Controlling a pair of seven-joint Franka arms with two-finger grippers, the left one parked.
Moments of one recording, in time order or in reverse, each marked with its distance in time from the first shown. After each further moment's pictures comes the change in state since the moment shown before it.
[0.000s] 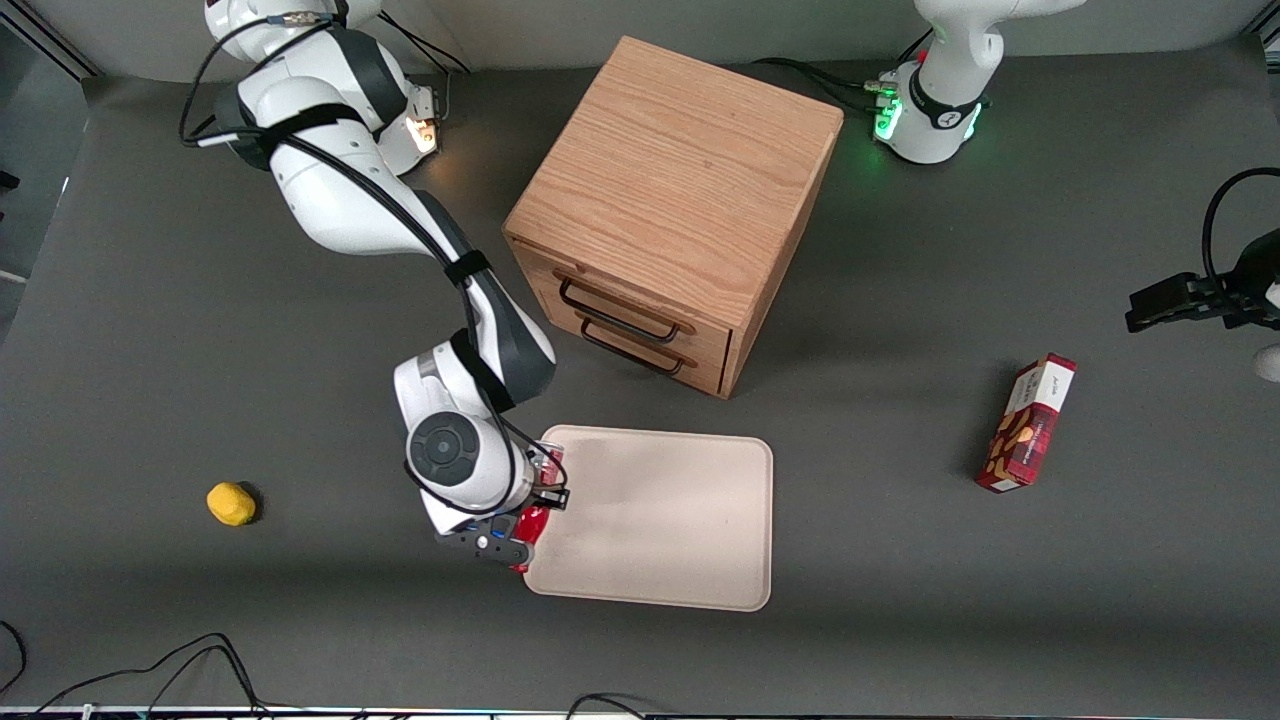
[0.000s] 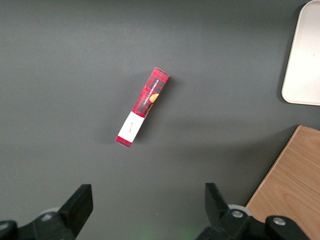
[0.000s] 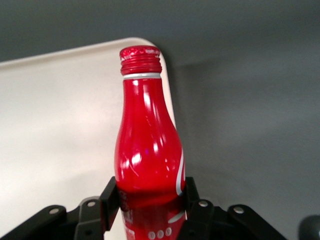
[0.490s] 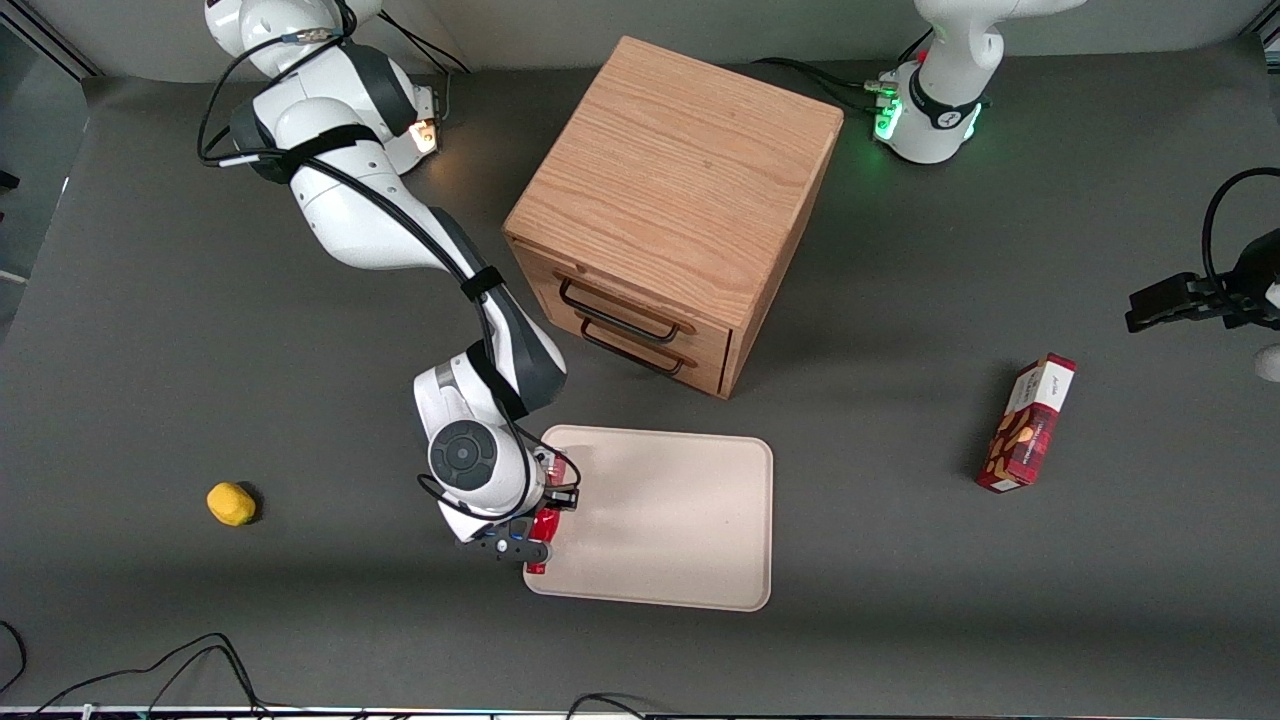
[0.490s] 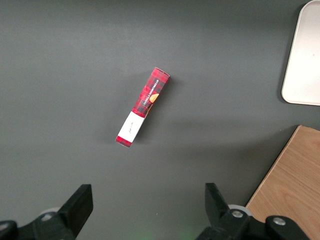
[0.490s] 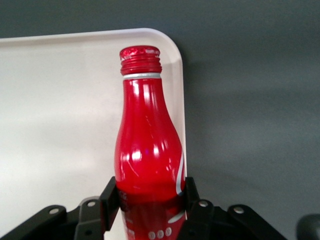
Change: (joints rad) arm 0.004 0.039 -0.003 0.020 0.000 0.025 -0.109
